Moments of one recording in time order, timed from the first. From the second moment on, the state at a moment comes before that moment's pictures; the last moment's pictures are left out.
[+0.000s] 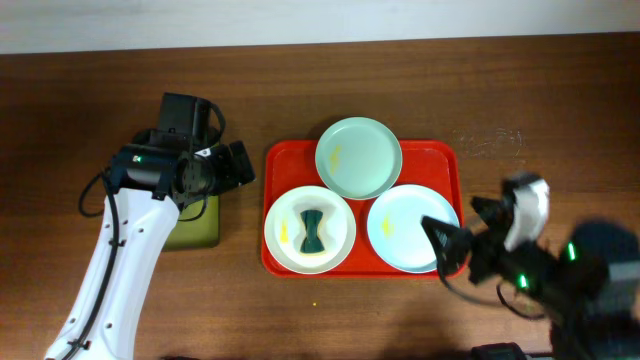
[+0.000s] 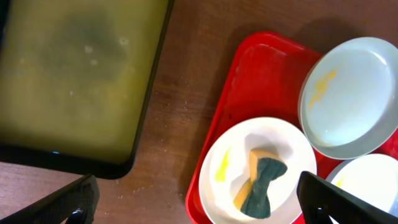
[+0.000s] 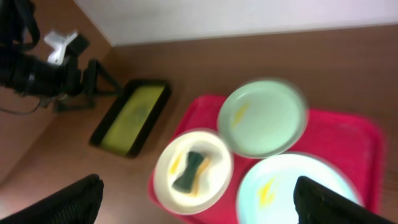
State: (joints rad) left arm -0.18 1.46 1.39 -1.09 0.00 -0.51; right arm 0.06 0.73 1.06 -0.87 -0.54 0.16
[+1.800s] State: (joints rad) left arm -0.18 1.46 1.39 -1.11 0.03 -0.49; right arm 0.49 1.86 1.11 -0.61 -0.23 0.36
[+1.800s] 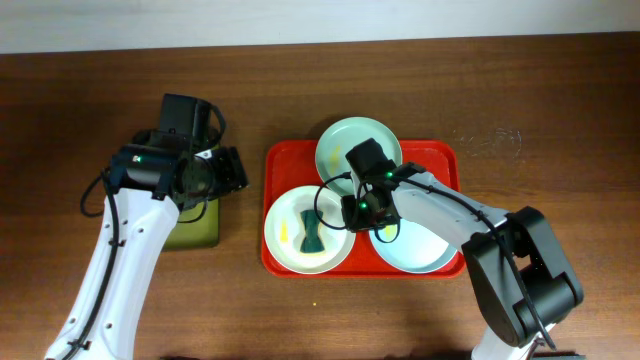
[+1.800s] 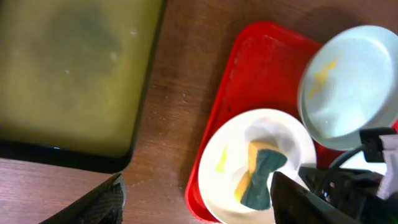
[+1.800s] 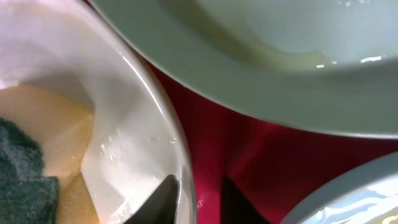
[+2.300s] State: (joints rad) left arm -0.40 1.67 1.19 -0.89 0.24 -0.40; right arm 0.49 1.87 1.11 -0.61 -0.26 0.36
